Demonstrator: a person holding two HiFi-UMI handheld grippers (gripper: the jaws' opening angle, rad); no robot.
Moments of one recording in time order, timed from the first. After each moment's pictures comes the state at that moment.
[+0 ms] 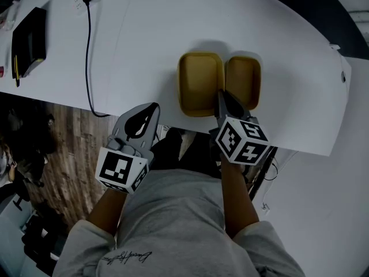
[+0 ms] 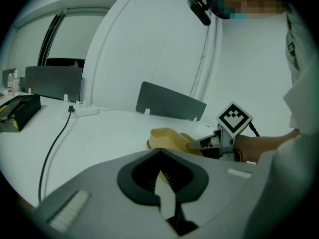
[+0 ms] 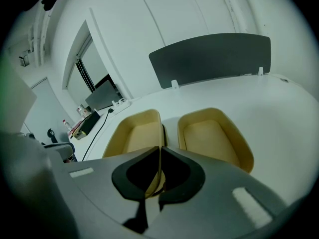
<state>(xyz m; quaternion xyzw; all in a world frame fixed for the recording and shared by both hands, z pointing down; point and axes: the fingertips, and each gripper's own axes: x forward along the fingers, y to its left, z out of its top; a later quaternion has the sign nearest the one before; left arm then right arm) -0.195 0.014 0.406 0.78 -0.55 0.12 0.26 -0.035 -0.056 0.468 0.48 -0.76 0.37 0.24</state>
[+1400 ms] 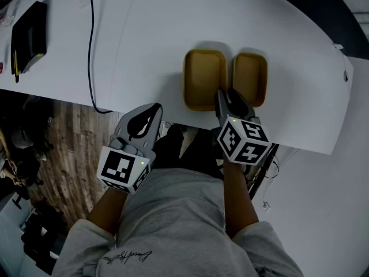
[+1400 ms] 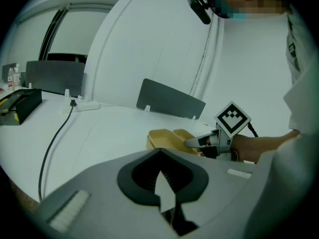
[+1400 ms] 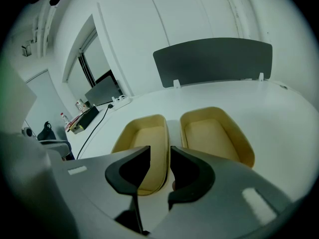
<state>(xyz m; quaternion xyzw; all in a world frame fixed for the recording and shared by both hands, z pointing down) -0.205 0.029 0.421 0.78 -0.54 0.12 0.27 -0.043 -0.048 0.477 0.49 -0.76 0.34 0.25</state>
